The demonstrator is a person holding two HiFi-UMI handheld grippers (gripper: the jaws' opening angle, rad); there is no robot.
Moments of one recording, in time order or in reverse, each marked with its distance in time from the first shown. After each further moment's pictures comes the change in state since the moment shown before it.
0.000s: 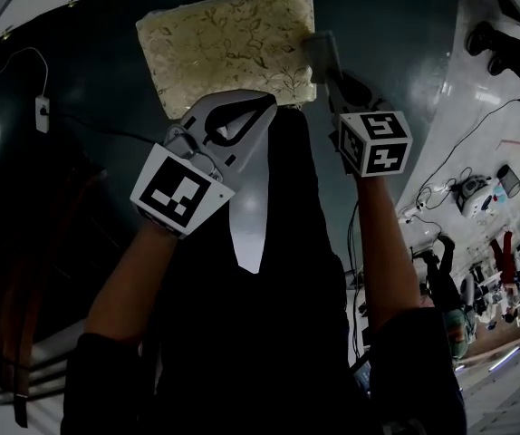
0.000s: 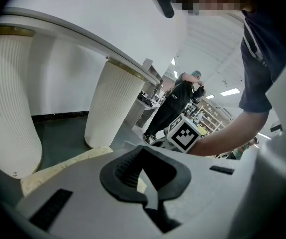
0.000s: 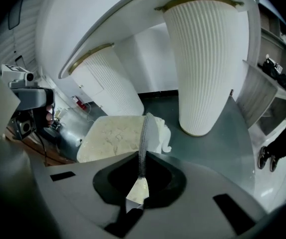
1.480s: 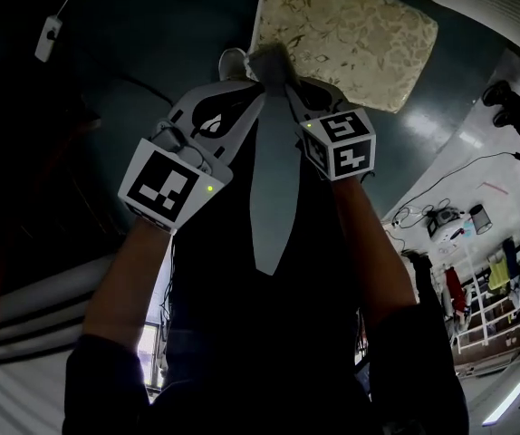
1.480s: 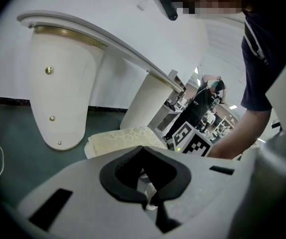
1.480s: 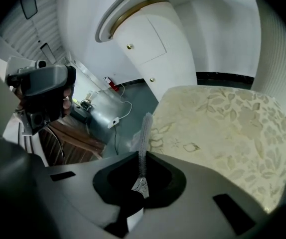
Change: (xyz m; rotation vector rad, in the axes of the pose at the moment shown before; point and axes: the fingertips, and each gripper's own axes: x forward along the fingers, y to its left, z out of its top) left arm -0.195 0.094 -0.120 -0.168 -0.090 0.235; right arm 0.121 0.277 -0.050 -0.189 0.181 0.302
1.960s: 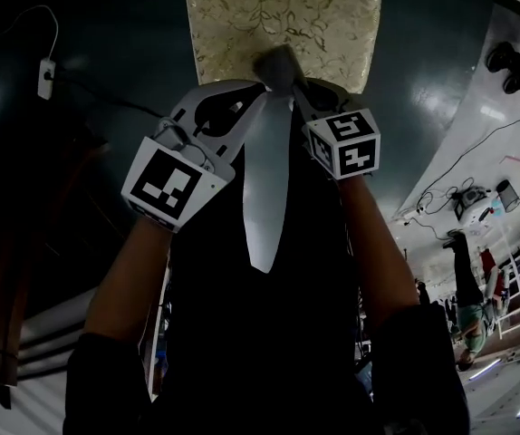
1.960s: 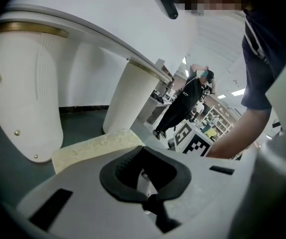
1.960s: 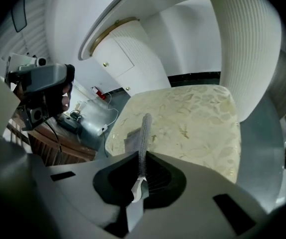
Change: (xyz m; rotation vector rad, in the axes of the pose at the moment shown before) left arm 0.093 -0.072 0.029 0.114 0.095 -0.116; right arm -0.073 -0.093 -0.037 0.126 -0.073 -0.085
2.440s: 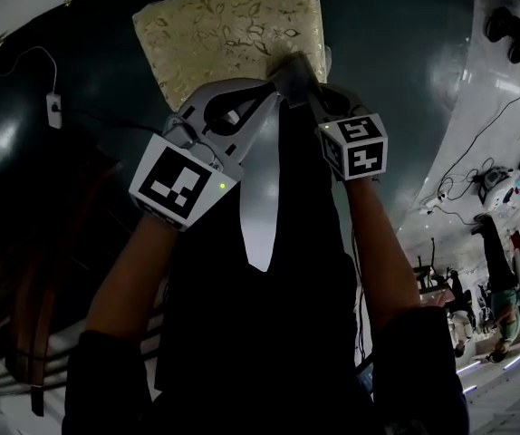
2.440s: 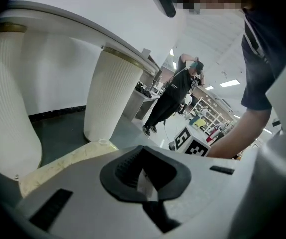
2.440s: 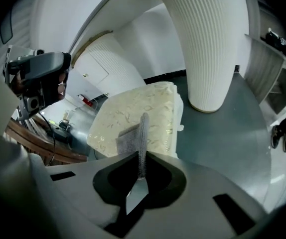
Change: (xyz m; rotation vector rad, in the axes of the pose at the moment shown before) left arm 0.103 -0.068 0.049 0.096 0.093 -0.122; right arm -0.068 -0.107 -0.044 0.145 -0.022 -0.088
